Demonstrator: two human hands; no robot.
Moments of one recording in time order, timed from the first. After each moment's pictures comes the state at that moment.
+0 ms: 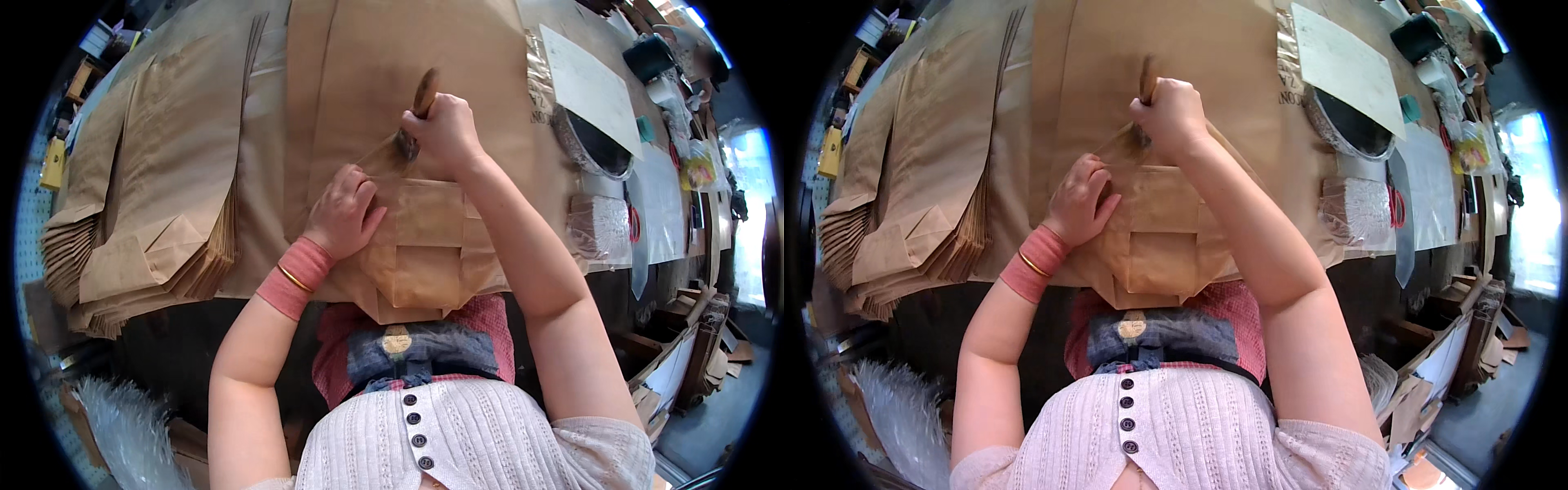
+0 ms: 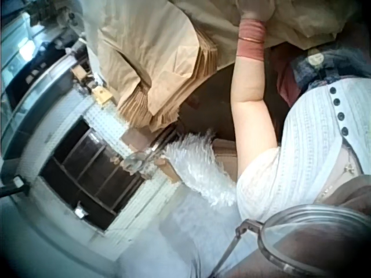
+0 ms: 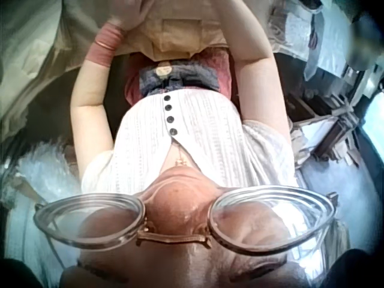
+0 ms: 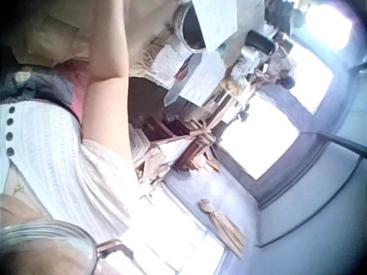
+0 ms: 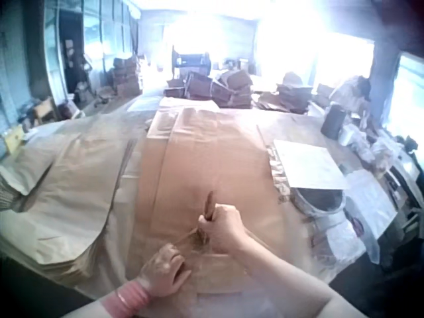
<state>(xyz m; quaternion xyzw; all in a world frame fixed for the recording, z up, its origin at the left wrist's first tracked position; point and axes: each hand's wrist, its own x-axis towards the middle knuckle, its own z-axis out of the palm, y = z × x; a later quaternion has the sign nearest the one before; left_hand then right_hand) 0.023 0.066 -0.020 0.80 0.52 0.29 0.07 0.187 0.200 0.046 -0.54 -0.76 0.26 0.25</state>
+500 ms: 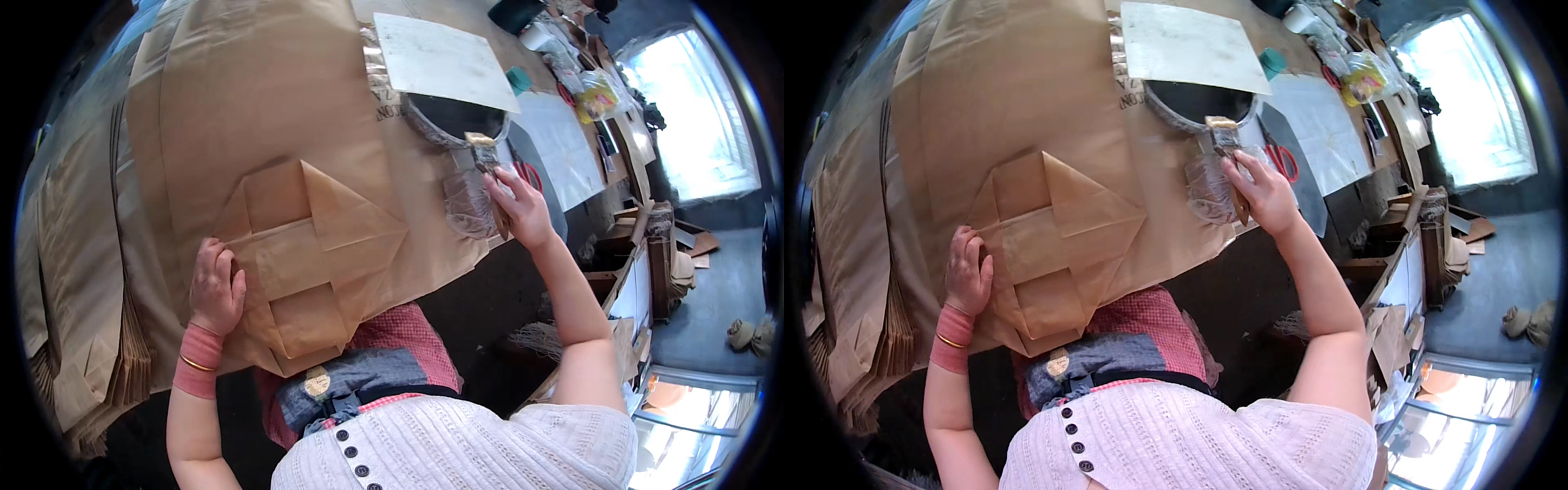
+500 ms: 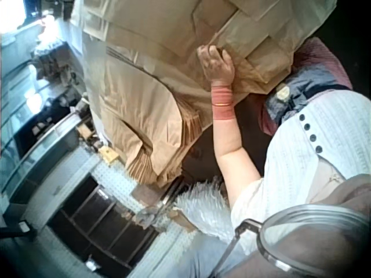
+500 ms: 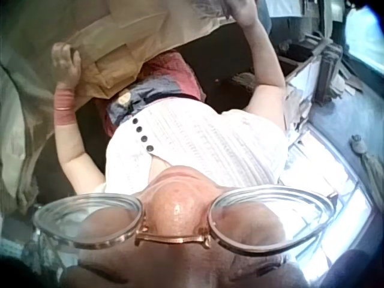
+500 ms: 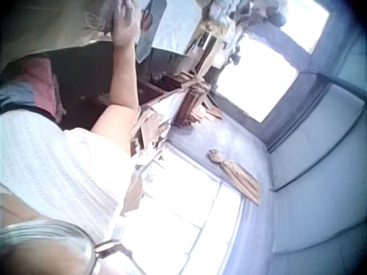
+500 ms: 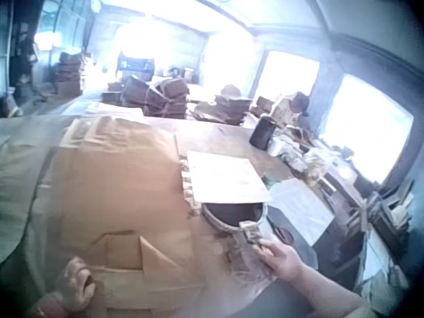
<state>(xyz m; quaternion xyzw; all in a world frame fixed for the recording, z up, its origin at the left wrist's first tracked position) 0.026 0.058 -0.022 0.81 0.53 0.25 0.03 0.524 0.127 0.078 -0.42 -0.89 -0.13 0.12</state>
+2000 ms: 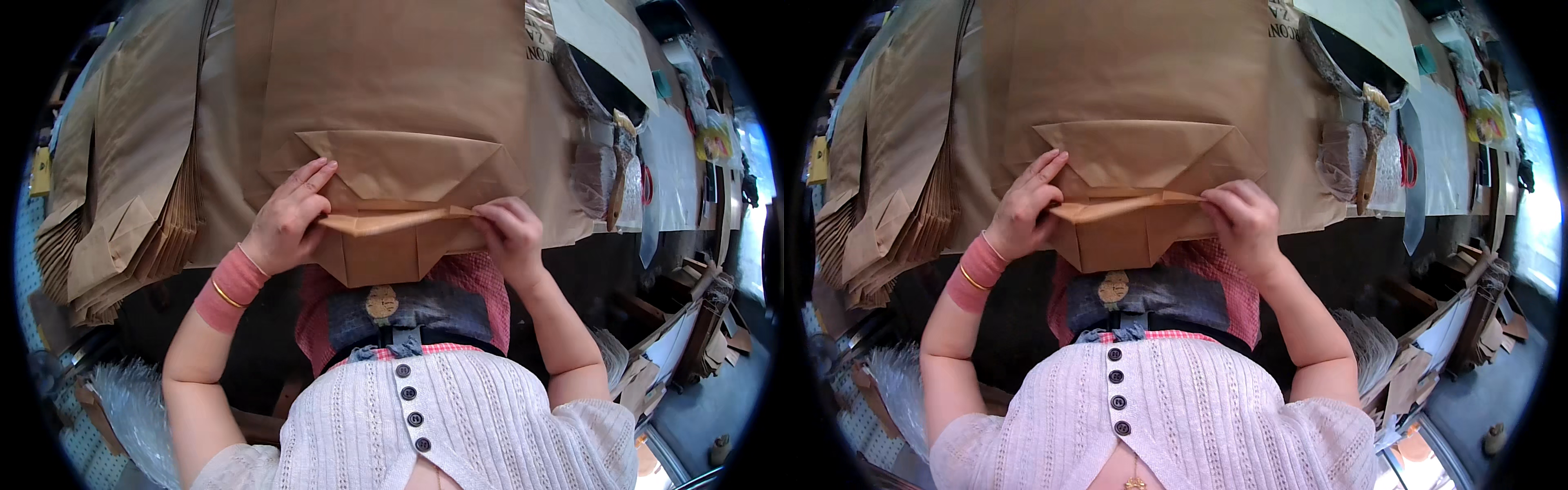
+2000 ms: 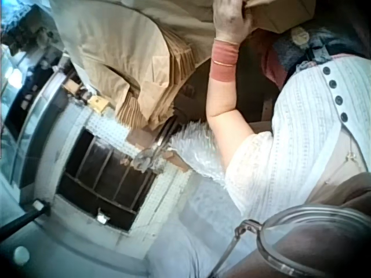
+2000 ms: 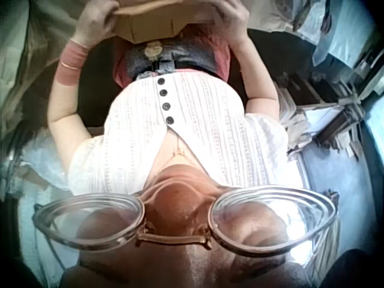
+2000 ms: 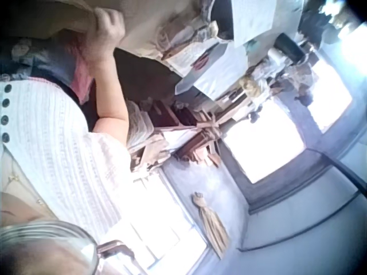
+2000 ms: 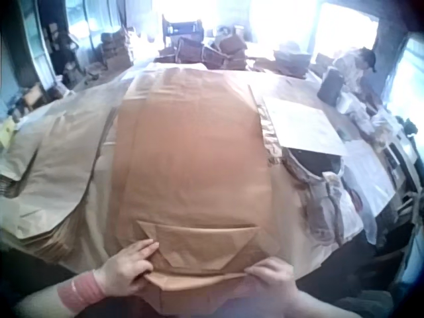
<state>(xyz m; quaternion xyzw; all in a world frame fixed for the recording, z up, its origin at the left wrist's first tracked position) 0.017 0.013 0.017 0.83 0.47 0.21 0.22 0.355 0.039 -0.002 -0.45 -0.80 0.26 0.29</state>
